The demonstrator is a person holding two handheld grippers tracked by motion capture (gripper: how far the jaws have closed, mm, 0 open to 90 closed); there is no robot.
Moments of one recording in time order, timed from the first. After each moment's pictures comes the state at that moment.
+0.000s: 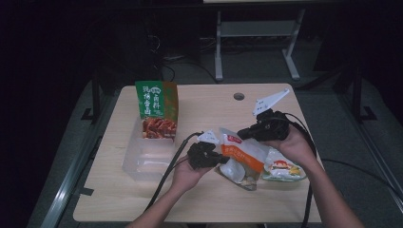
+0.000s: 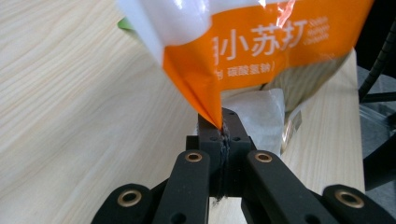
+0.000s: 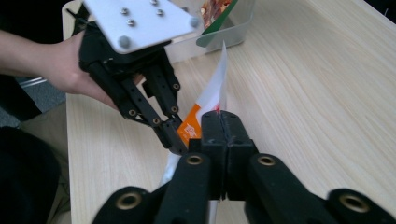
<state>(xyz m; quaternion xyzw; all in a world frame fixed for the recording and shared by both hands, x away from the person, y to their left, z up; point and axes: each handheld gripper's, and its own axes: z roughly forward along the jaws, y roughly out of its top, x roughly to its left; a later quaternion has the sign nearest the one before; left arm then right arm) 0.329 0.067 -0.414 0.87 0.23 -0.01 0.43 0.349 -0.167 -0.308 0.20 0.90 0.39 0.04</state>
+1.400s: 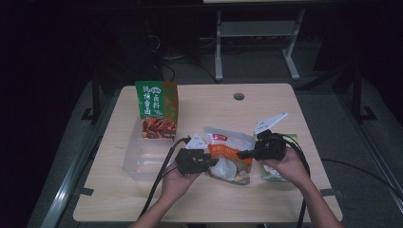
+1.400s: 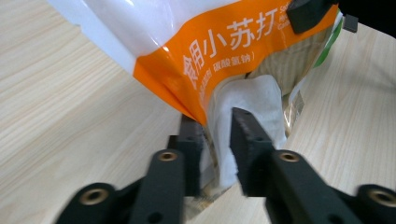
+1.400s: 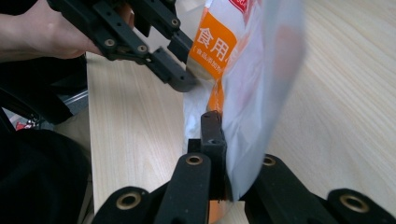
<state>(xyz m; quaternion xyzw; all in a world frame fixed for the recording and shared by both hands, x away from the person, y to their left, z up) 0.305 0.096 -0.407 0.86 0.27 0.06 0.42 0.335 -0.175 -0.377 0.24 0.88 0.42 -0.04</state>
